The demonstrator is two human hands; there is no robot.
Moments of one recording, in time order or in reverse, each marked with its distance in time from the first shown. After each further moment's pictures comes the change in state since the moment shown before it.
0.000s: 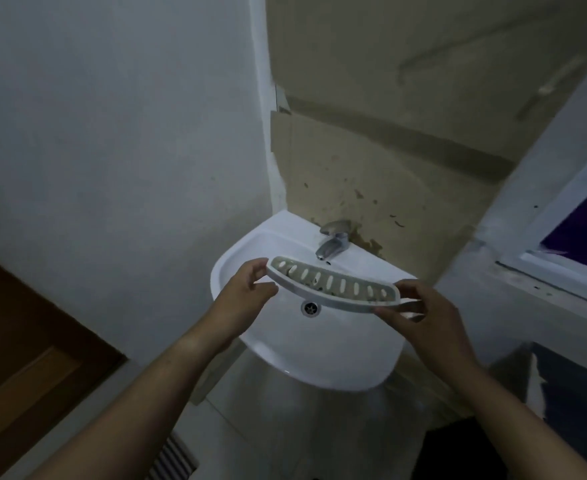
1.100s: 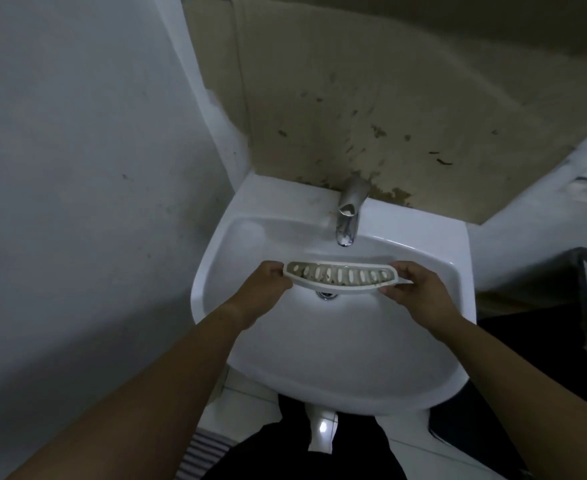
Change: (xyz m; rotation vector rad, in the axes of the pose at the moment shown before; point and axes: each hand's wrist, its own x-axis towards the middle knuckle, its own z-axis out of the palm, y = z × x) left_hand 0.243 -0.104 -0.009 0.307 -0.500 -0.358; right_hand 0.106 0.133 0.144 0.006 0.126 0.552
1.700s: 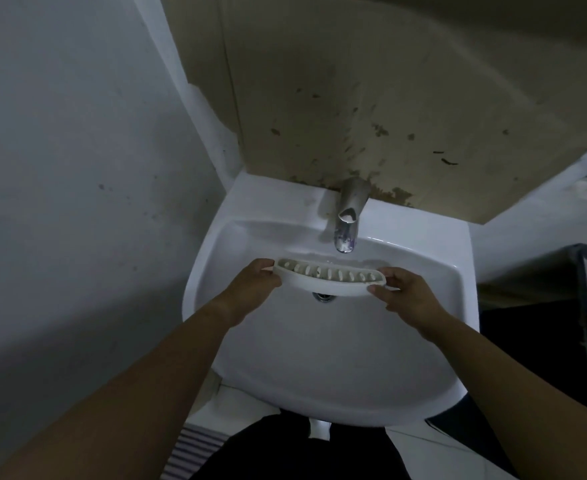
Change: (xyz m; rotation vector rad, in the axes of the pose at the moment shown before) left_hand 0.035 -0.004 -0.017 -0.026 -0.024 -0.060; right_hand 0.015 0.000 0.020 0.093 -0.053 0.226
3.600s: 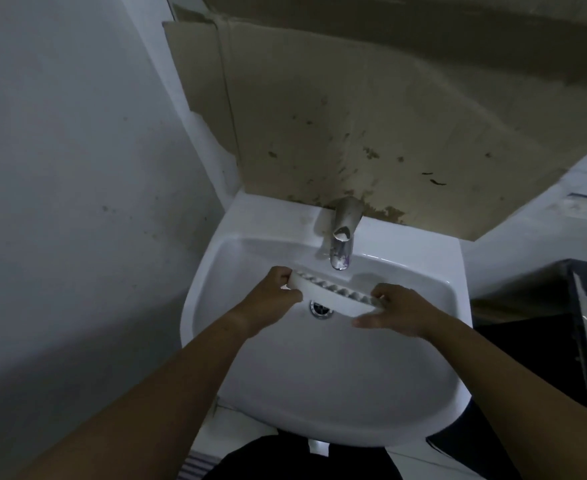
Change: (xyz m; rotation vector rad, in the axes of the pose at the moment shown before) left_hand -0.004 0.021 0.021 0.029 -0.080 0.150; right_hand -0.005 -0.044 -0.012 -0.603 -0.308 0.046
